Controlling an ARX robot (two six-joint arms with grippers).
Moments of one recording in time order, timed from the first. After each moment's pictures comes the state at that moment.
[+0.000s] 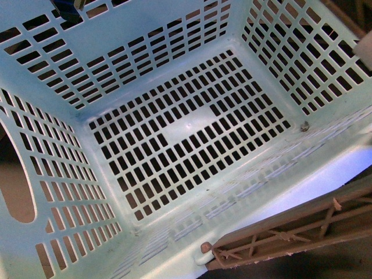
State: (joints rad) left arm -0.67 1.39 0.93 0.11 0.07 -1.11; right arm -0.08 2.05 0.55 0.58 -0.03 -0.21
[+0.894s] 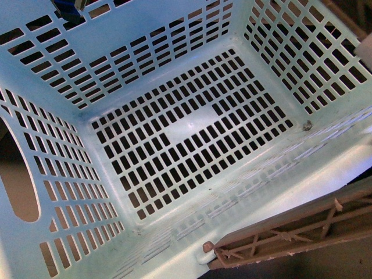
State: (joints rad) left arm -0.67 1.39 0.93 0.11 0.07 -1.11; right arm 0.00 2.35 0.89 0.46 -0.03 -0.14
